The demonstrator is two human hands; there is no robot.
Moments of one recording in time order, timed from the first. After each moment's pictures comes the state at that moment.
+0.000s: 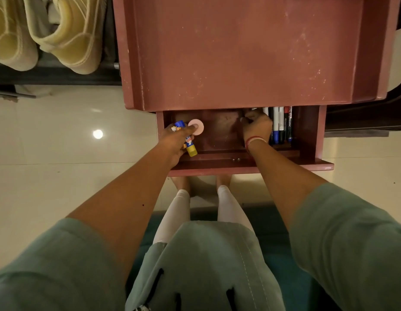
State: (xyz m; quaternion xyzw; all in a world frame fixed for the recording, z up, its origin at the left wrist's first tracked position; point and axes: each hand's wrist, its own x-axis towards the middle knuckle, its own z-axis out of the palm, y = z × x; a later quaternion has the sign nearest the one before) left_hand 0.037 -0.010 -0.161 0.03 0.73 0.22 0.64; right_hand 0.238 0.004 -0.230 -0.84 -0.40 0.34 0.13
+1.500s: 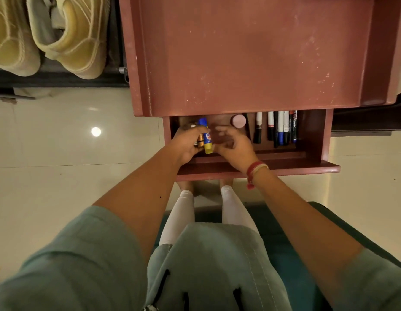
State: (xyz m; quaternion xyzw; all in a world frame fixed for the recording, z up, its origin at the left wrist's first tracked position) left_hand 0.044 0.005 -0.167 0.02 0.68 0.18 0.71; right_hand 0.186 -0.032 -0.169 -0.67 -0.43 0.58 0.15
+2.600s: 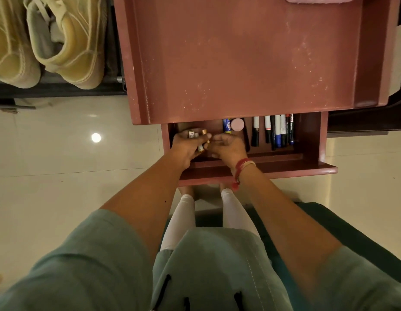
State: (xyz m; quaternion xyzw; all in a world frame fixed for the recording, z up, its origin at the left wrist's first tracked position) left_hand 0.046 0.004 -0.179 0.07 0.71 0.19 0.68; right_hand 0.164 -0.019 -0.179 -0.70 -0.22 0.65 0.18
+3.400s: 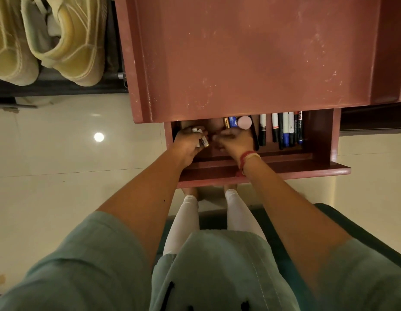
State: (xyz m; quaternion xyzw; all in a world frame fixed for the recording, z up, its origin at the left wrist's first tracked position) left_hand 0.040 0.009 -0.196 0.02 0.70 0.20 0.68; right_hand 0.169 -0.009 -0.212 -0.77 -0.25 0.57 0.15
